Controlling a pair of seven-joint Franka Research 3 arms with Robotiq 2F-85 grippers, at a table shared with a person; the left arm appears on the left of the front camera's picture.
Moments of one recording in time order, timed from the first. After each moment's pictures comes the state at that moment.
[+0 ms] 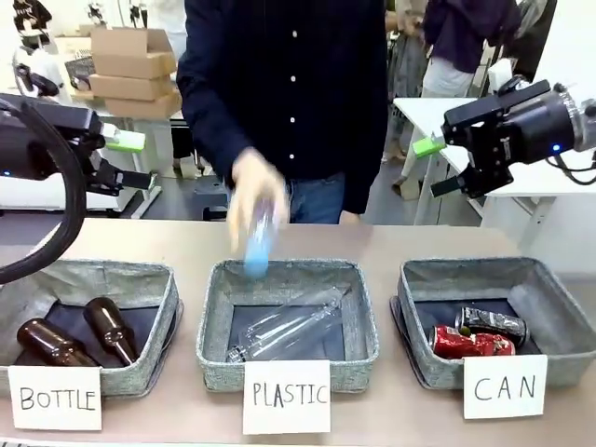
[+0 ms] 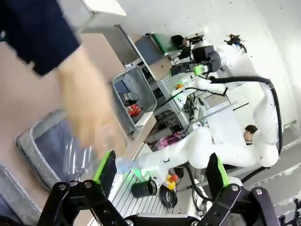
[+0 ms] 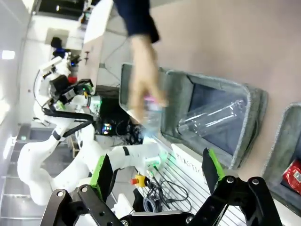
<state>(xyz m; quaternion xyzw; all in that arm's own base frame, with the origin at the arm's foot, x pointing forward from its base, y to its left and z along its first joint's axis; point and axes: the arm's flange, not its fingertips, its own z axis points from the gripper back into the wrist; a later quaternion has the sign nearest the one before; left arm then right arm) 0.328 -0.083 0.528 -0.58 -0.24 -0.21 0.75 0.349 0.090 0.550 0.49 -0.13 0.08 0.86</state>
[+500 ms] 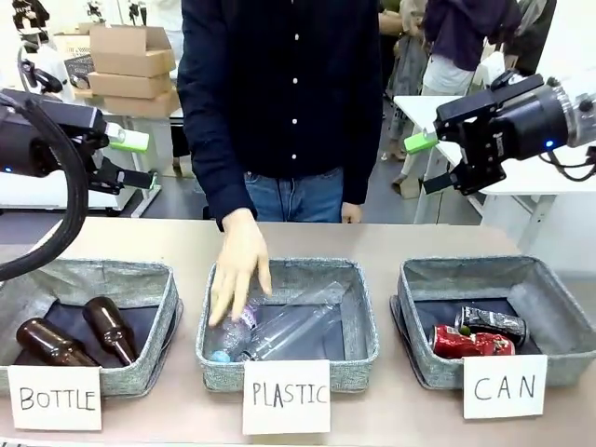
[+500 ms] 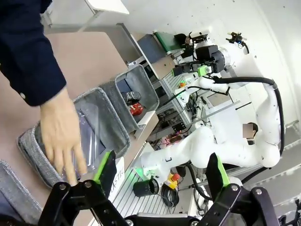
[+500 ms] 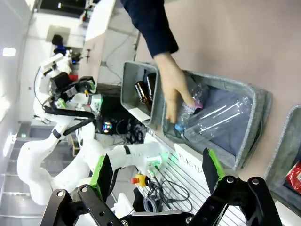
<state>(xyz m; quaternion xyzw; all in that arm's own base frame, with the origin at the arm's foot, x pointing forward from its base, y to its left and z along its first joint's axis) 0.329 -0.081 0.531 -0.57 -0.24 -0.21 0.75 0.348 0.096 0.552 0.49 -0.13 0.08 0.86</state>
